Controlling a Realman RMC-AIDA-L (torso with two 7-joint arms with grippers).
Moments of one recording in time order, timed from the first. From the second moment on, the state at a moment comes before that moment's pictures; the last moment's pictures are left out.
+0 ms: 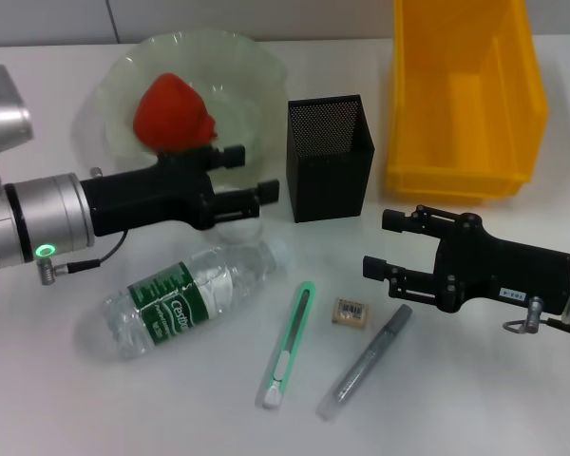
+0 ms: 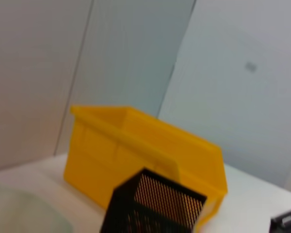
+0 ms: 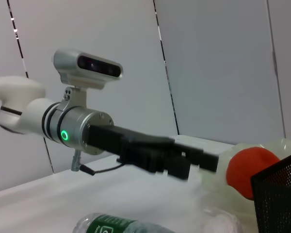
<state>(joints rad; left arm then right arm) -0.50 -2.05 1.11 0.54 1.58 1.32 -1.37 0.45 2.08 -0.75 -0.34 -1.80 -1.53 0.95</state>
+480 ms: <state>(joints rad) -0.51 -2.06 1.12 0.57 1.66 1.19 -1.43 0.45 2.08 -0.75 -0.34 -1.80 -1.54 0.95</state>
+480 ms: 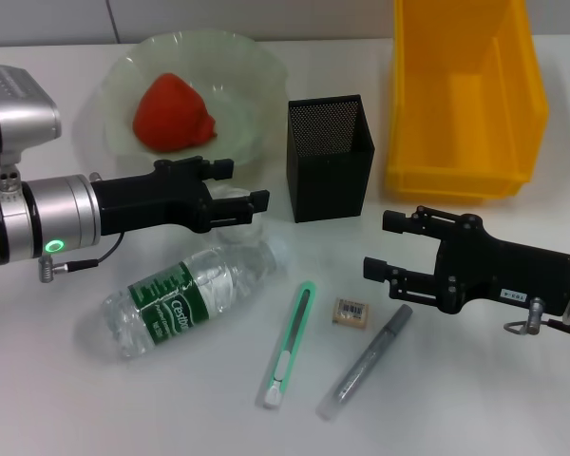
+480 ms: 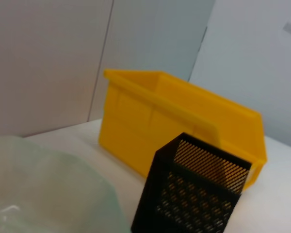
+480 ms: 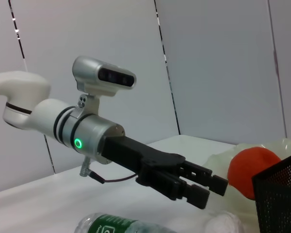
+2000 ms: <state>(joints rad) -0.50 -2.07 1.21 0.56 1.66 1.03 -1.40 0.45 2.08 -0.75 -0.34 -1.80 -1.54 0.95</state>
